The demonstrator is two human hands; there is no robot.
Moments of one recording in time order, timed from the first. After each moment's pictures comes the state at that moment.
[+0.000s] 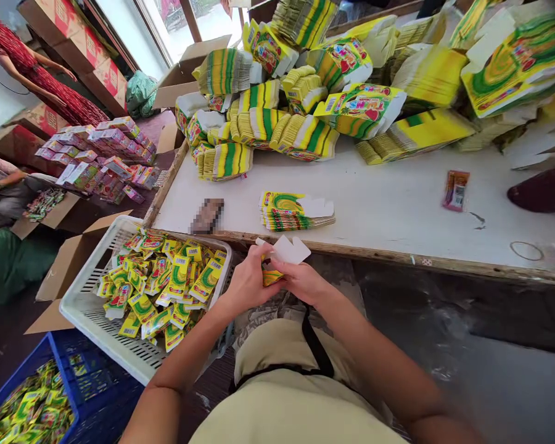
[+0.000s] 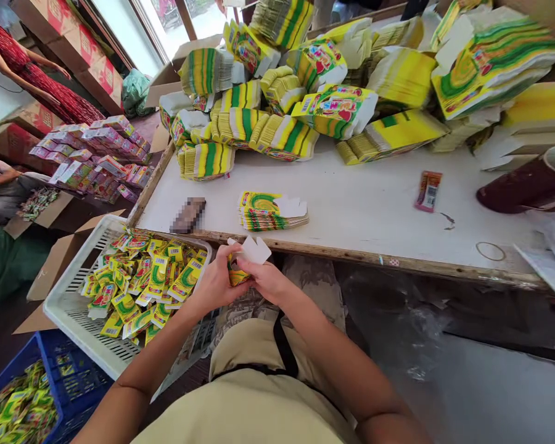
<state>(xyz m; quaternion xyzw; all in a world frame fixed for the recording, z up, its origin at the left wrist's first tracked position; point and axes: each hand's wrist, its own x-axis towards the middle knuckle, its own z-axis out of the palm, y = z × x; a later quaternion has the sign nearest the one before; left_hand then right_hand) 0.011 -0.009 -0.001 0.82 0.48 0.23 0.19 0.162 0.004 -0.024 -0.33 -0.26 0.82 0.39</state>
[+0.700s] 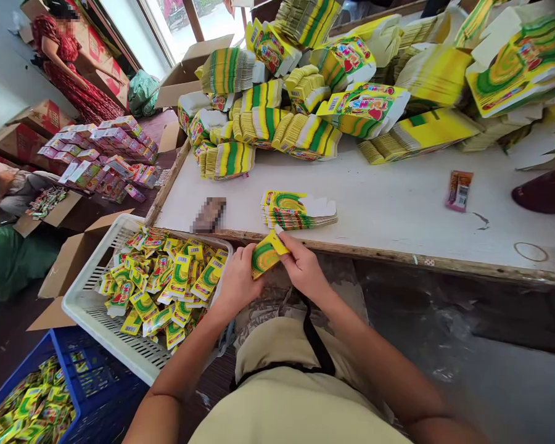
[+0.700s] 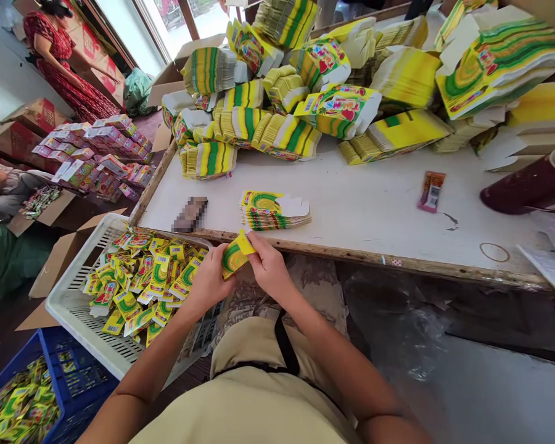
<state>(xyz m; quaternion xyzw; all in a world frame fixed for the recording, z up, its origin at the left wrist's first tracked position) -0.001 -0.014 -0.004 0.77 0.60 0.16 0.13 0.166 0.012 -0.039 -0.43 -0.63 0.44 0.48</state>
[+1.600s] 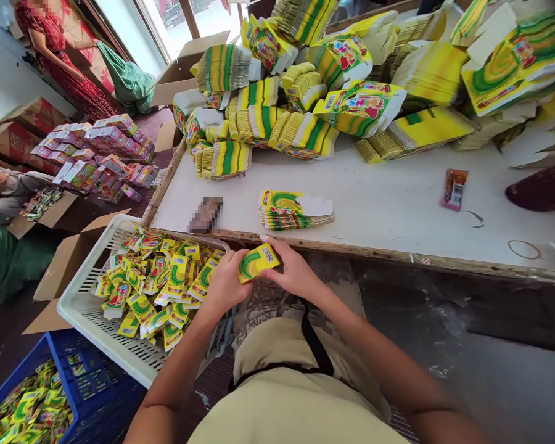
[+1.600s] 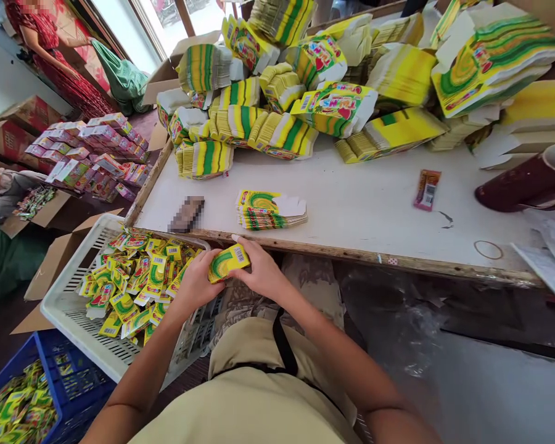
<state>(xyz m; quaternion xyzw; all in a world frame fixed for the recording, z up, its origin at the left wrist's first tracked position) -0.021 -0.016 0.005 0.77 0.60 0.14 0.16 0.171 0.017 -0.039 -0.40 -0.67 0.47 0.42</state>
